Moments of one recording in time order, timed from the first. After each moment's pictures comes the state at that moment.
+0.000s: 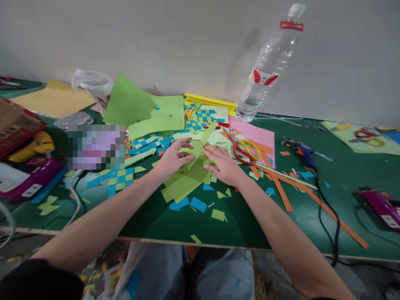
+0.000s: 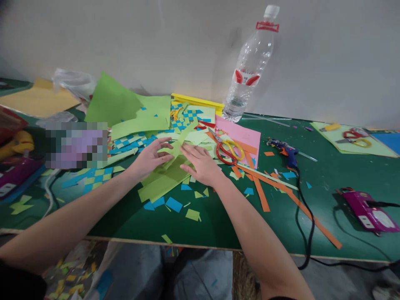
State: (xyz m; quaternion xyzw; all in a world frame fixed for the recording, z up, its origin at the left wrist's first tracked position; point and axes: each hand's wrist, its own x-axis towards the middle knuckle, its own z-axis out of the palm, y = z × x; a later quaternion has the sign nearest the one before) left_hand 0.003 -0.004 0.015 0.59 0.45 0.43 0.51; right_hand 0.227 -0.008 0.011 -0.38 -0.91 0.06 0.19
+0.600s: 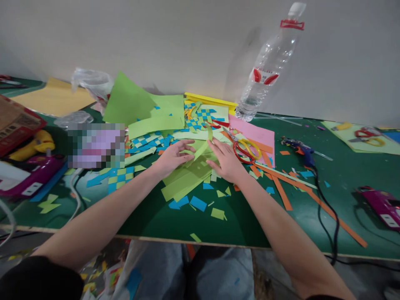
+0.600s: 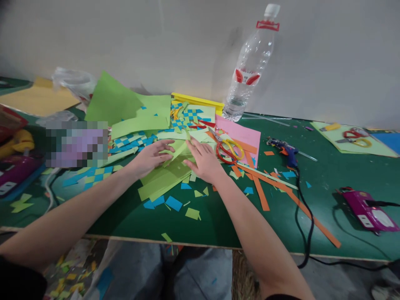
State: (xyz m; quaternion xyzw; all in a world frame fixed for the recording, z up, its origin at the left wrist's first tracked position) left_hand -0.004 0.000 0.015 0.58 0.46 0.38 0.55; right_hand 0.230 -0.005 0.008 -0.42 -0.88 -0.01 0.20
